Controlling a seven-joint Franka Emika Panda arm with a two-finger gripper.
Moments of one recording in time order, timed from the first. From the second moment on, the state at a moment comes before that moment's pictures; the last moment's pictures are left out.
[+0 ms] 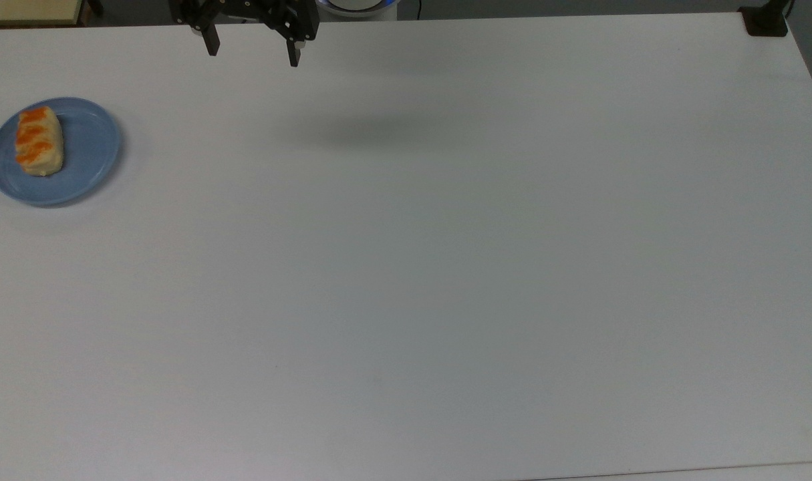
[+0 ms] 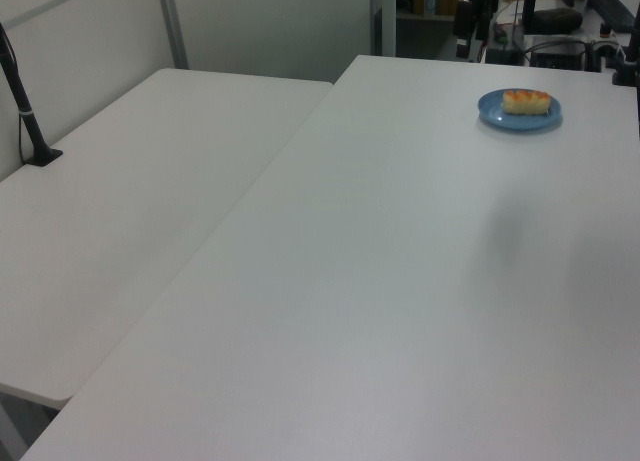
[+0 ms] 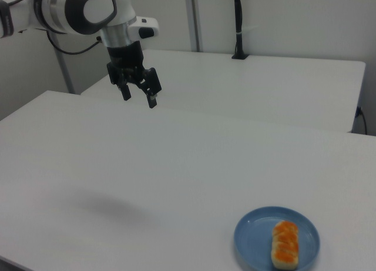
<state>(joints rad) 0.01 0.03 -0.10 -1.63 -0.02 1.73 0.03</state>
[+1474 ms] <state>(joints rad) -0.29 0.15 -0.25 -1.70 -0.19 1.92 -0.62</state>
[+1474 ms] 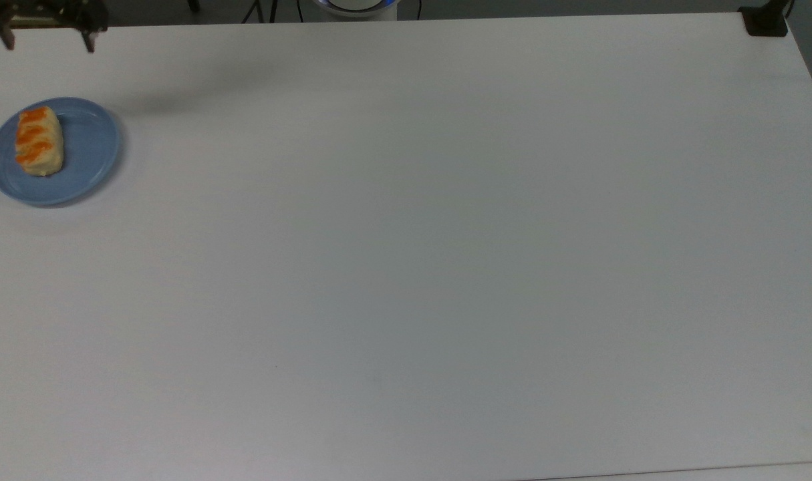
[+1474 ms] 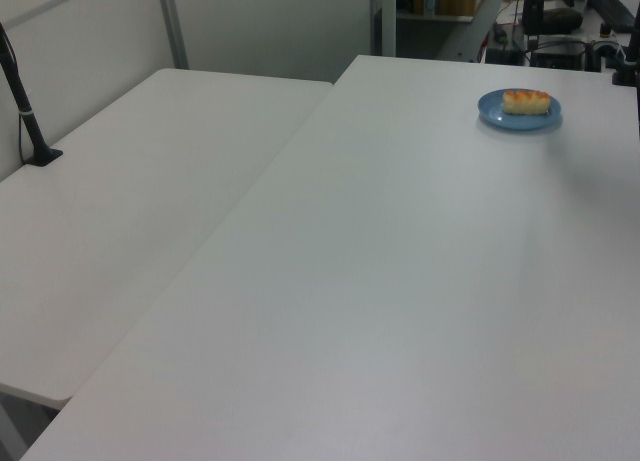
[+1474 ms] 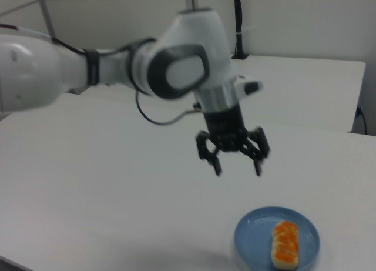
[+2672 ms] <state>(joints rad) -0.43 0.46 -0.25 -1.72 -0.19 2.29 -0.62</state>
